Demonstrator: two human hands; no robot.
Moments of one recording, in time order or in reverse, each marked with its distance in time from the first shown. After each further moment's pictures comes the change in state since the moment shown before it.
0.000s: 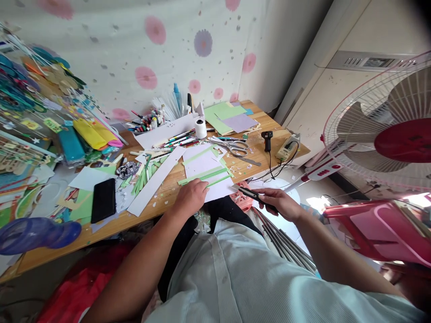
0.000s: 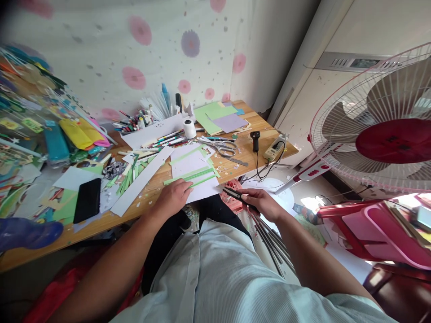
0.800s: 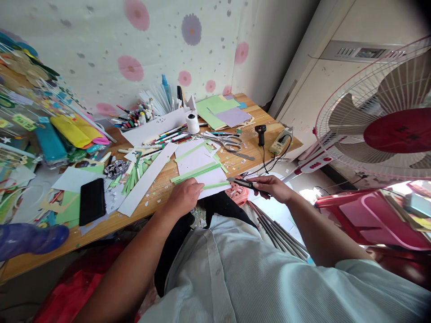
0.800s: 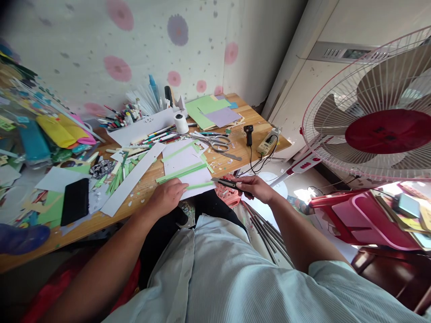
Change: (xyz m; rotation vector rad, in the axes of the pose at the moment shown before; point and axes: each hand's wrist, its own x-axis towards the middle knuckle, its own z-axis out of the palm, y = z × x) left_hand -0.006 -0.010 0.008 -0.076 -0.033 0.136; right_hand 0.026 -0.007 -0.029 -0.107 -0.044 -0.111
